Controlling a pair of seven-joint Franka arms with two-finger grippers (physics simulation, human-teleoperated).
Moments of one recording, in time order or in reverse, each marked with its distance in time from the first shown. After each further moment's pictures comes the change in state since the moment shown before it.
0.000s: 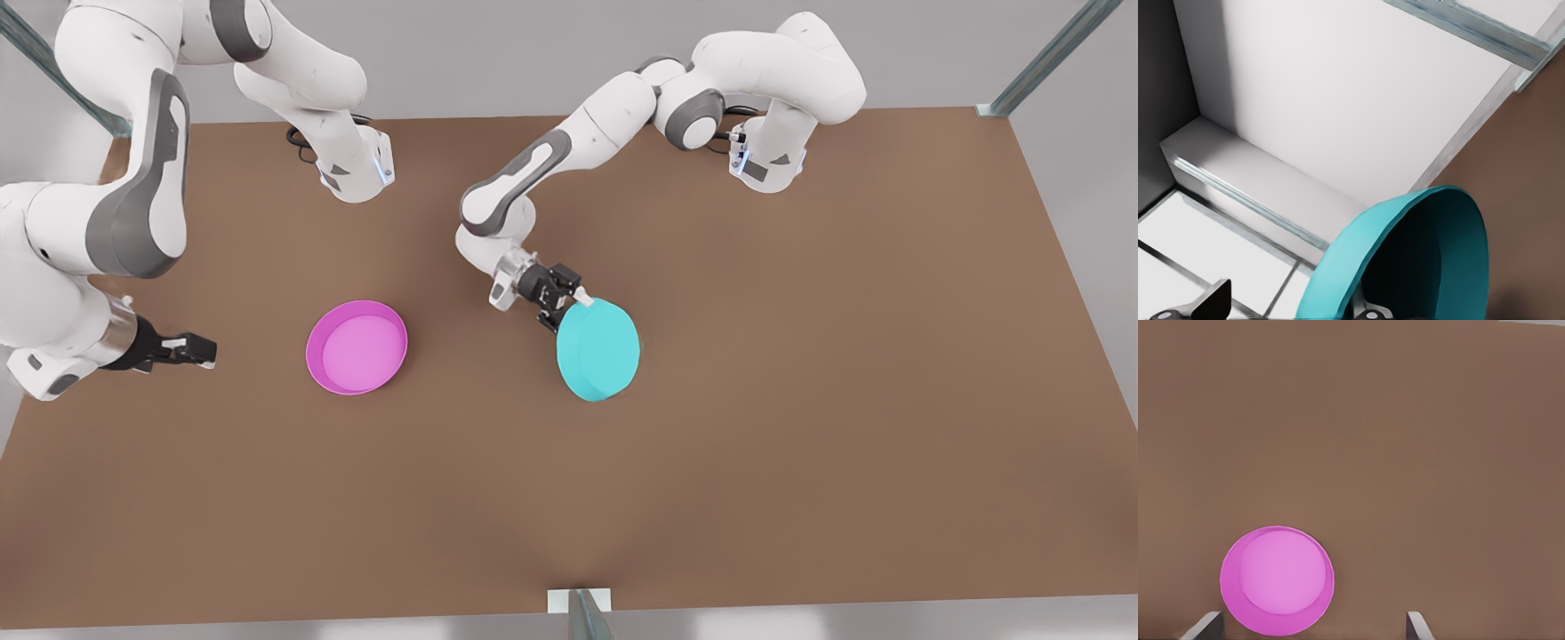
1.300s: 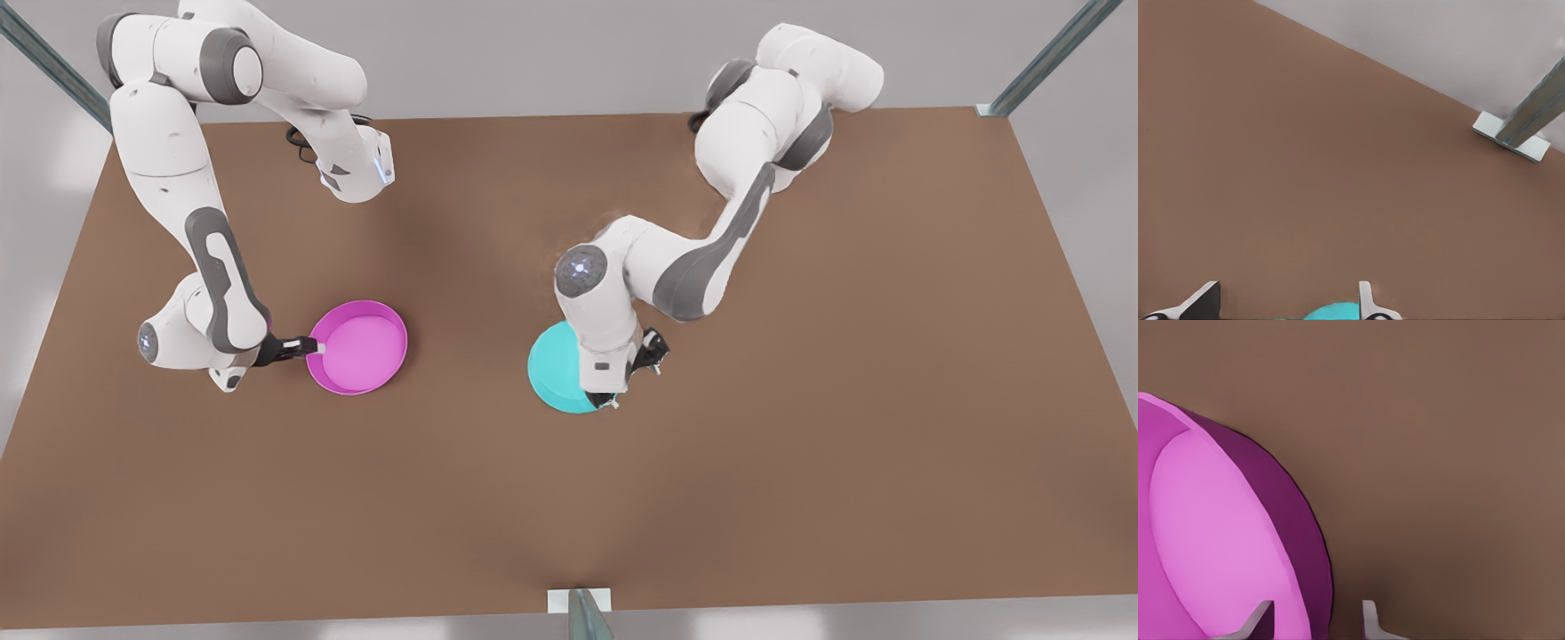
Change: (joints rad) left arm 0.765 -0.361 -0.353 0.228 -0.793 0.291 -0.027; right arm -0.010 0.147 -0.192 -0.800 0.578 0.602 -0.607
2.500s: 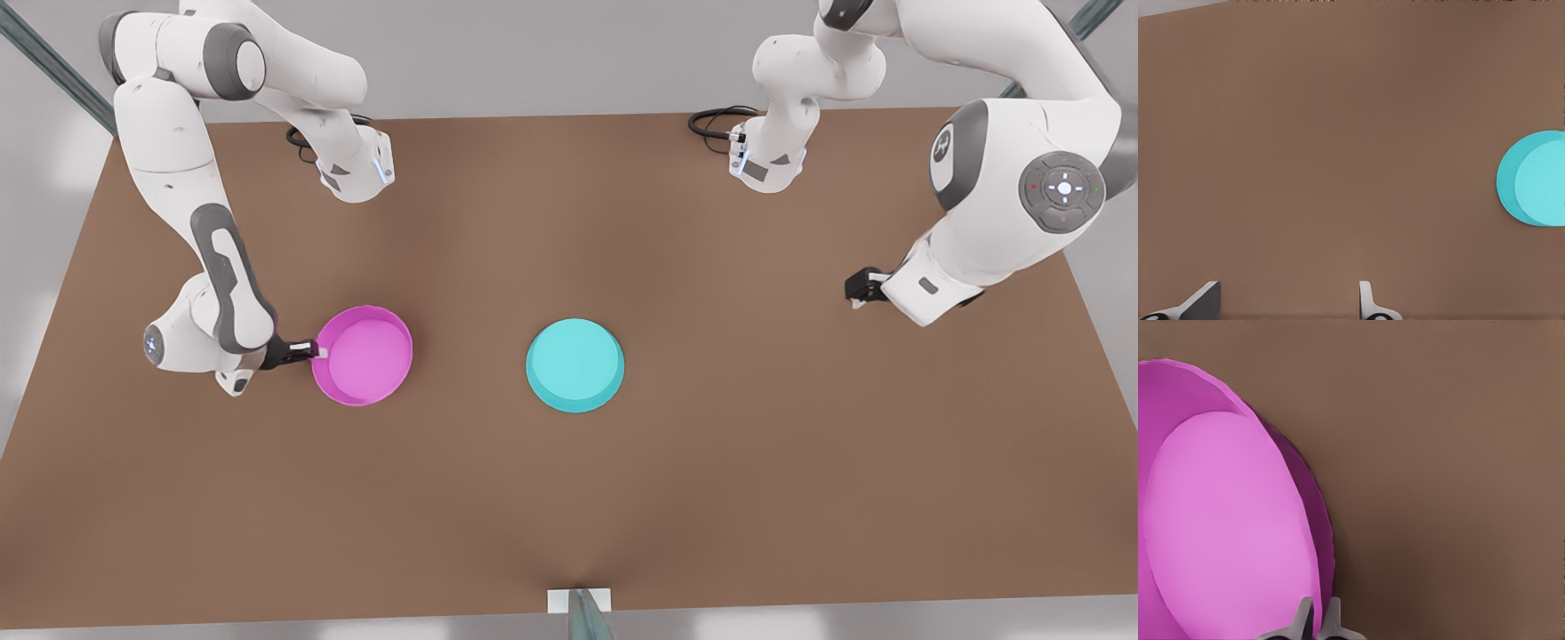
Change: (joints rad) left arm 0.319 -0.636 0.234 -0.523 -0.330 -0.151 1.183; right arm 0.012 -0.025 0.029 0.014 0.005 -0.027 -0.001
